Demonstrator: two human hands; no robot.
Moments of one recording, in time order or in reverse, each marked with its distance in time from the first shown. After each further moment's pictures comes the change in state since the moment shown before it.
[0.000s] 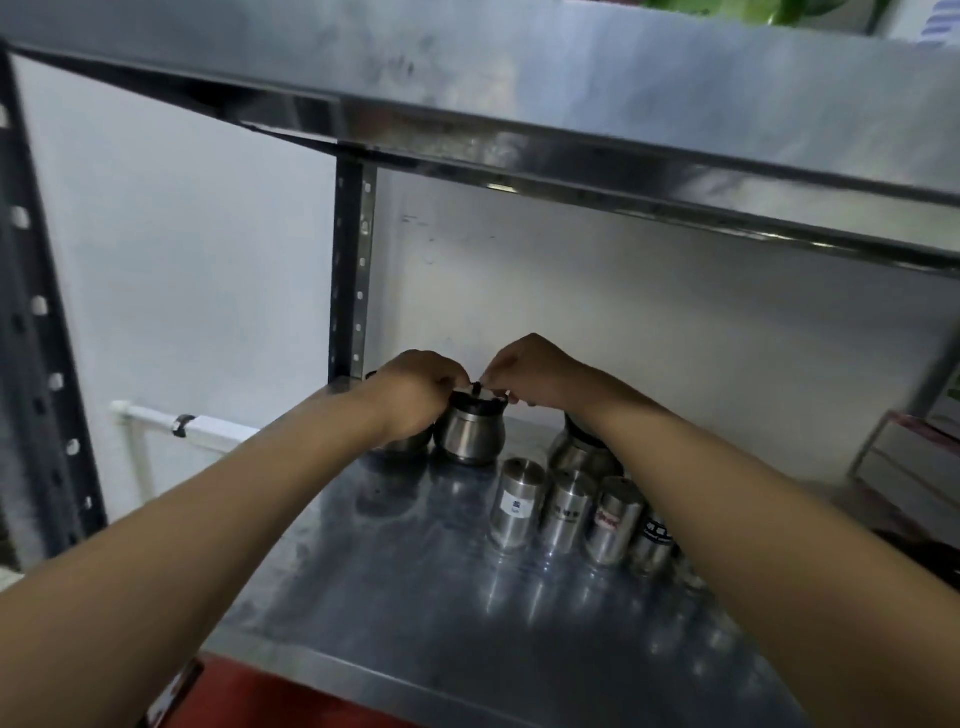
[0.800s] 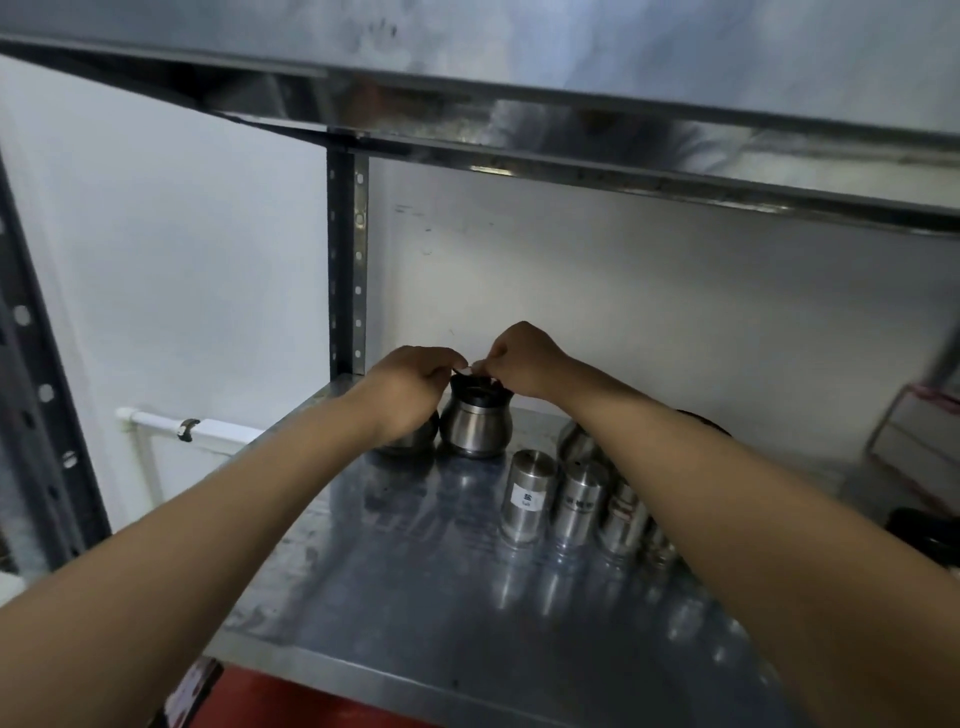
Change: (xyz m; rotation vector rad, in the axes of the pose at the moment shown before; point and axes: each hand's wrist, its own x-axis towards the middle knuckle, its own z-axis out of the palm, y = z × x) left_hand 0.000 -0.013 0.005 -0.110 0.094 0.024; right_hand 0.023 0.004 0.020 -0.073 0.118 0.067
